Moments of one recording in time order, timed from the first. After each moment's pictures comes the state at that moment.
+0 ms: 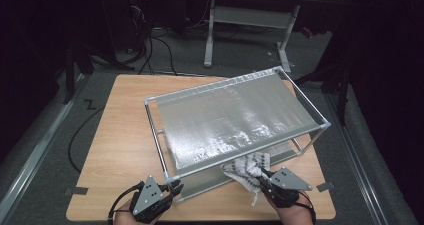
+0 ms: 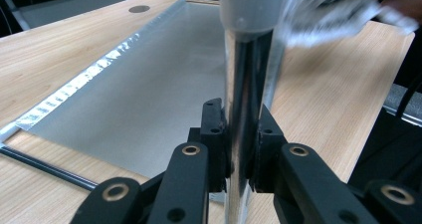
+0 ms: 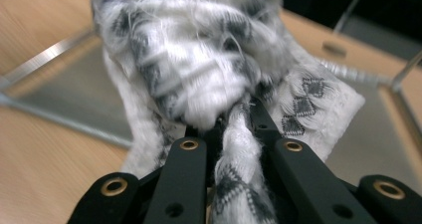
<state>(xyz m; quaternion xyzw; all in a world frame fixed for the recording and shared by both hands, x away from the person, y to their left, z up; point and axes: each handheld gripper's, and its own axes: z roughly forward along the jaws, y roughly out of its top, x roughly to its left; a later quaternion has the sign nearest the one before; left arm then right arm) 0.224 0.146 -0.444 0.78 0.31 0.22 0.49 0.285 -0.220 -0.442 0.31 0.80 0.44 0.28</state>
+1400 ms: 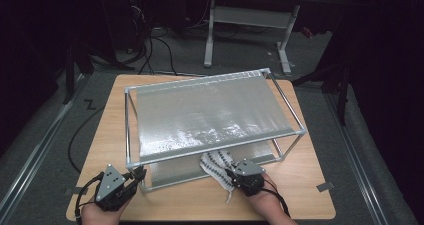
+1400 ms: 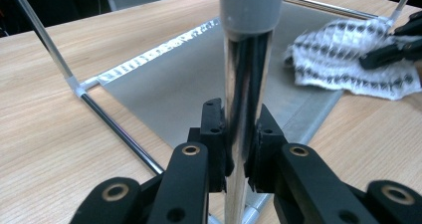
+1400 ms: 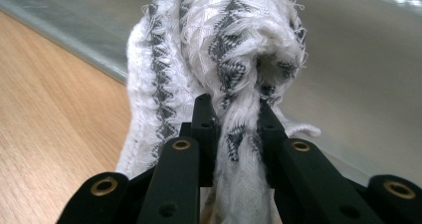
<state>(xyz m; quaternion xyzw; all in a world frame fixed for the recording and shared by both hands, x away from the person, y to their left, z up) 0.236 0.228 -0.442 0.74 0.41 0.28 0.46 0.328 -0.158 -0.494 0.30 0.85 0.38 0.23</state>
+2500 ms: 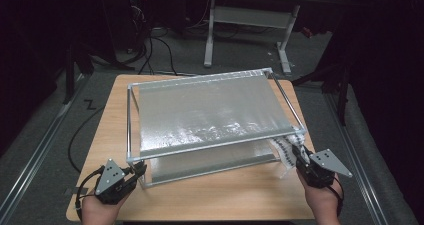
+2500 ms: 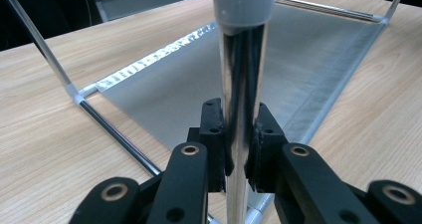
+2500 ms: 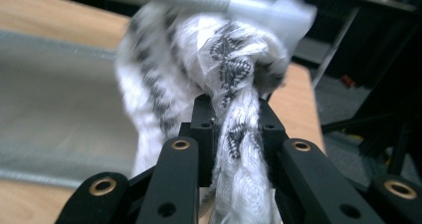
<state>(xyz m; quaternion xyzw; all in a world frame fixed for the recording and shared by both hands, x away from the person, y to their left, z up) 0.250 0.235 -0.445 0.75 0.38 0.28 0.46 0.318 -0.299 -0.412 0.43 0.69 0.43 0.40</state>
